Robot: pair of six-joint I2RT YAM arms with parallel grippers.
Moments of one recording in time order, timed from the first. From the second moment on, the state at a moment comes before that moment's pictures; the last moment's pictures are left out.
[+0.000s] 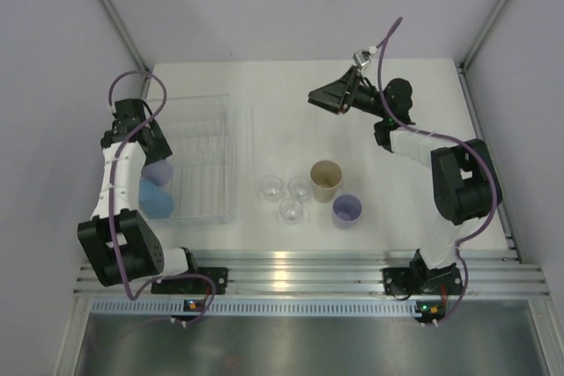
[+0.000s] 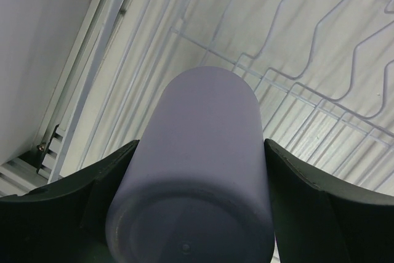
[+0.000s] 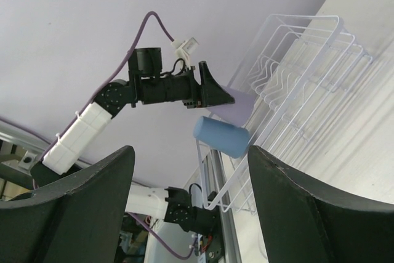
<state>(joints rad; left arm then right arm) 0.26 1.34 1.13 -0.77 -0.24 -0.21 0.30 1.78 1.07 1.01 -0.91 1.29</state>
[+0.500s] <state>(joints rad) 0.28 1.44 1.05 -0.63 -0.24 -0.21 0.29 1.78 1.07 0.97 -0.91 1.25</state>
